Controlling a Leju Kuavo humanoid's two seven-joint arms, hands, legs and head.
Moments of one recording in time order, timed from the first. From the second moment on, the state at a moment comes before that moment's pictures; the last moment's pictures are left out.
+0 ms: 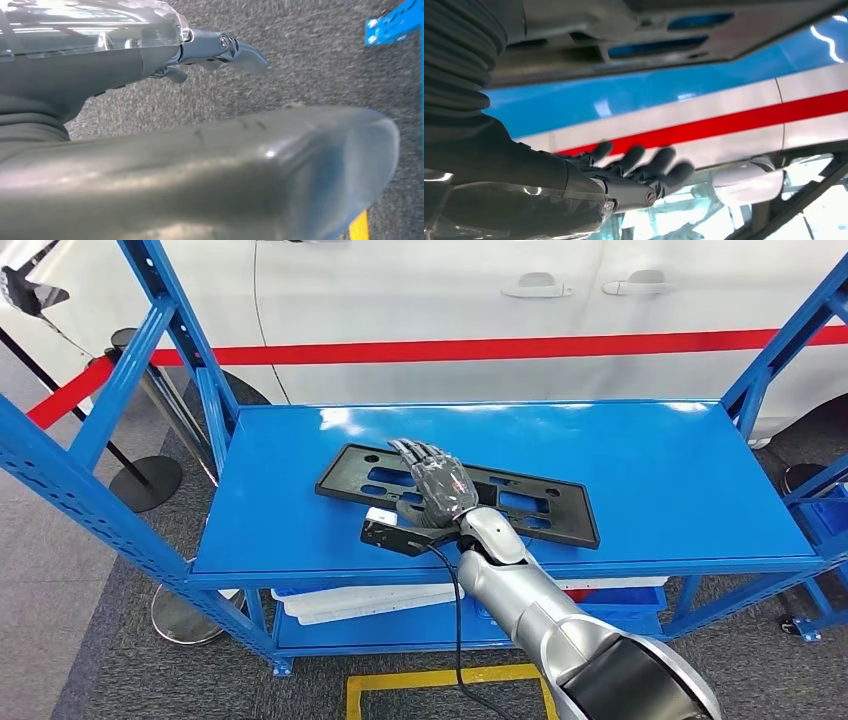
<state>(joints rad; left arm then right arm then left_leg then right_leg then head) -0.09 -0.21 1.27 -0.21 -1.07 0.11 -0.39 -0.92 0.35 0.64 -0.34 0.82 -0.61 -0.32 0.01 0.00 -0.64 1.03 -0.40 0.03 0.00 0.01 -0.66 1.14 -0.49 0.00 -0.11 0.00</state>
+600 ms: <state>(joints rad) -0.09 -0.21 1.30 -0.21 -1.05 0.12 -0.41 -0.98 0.37 0.89 -0.35 0.49 -0.58 -0.27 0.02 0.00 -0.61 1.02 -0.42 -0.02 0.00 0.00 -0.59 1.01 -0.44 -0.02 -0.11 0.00</state>
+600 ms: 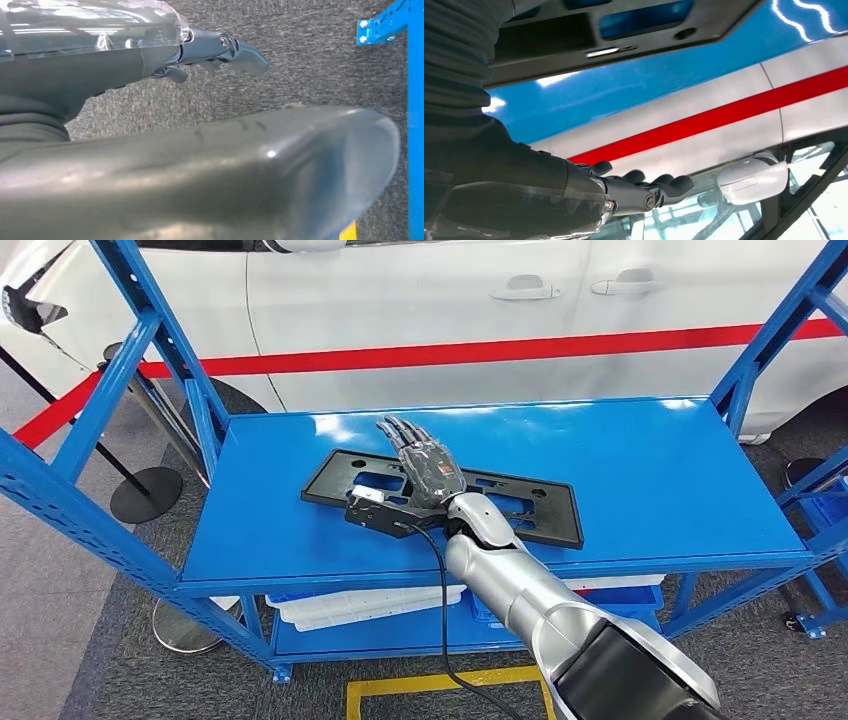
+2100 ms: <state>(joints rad) -0.09 -0.19 1.32 -0.21 -1.07 0.10 -0.41 -0.91 0.30 1.06 -0.34 0.57 -0.66 -0.17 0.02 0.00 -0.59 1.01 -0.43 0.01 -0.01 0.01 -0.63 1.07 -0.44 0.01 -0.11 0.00</state>
